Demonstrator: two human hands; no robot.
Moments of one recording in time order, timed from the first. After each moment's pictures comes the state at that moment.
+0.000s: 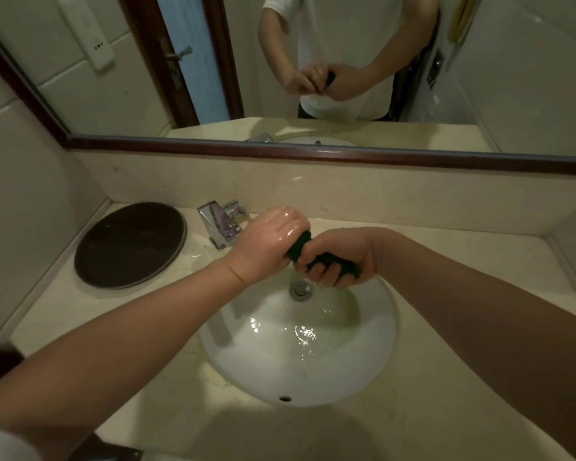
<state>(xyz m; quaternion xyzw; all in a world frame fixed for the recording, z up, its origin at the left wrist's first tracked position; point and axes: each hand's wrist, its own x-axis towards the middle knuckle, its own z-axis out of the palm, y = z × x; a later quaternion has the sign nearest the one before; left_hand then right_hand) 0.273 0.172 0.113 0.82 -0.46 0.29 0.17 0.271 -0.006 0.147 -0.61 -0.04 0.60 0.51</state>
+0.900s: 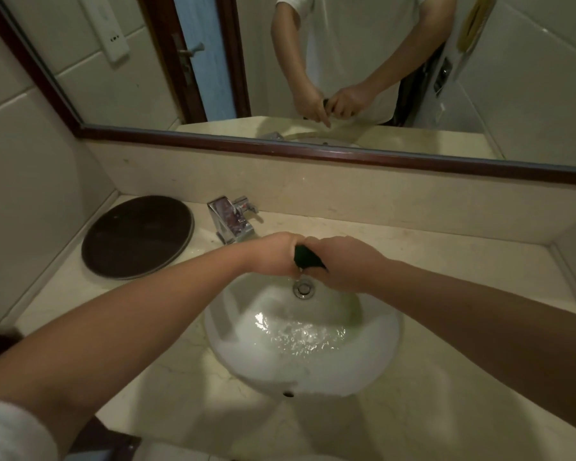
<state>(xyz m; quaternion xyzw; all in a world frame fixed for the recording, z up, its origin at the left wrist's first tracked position) 0.272 0.174 0.121 0.92 -0.19 -0.26 0.24 0.249 0.007 0.118 -0.95 -0.26 0.10 0.12</state>
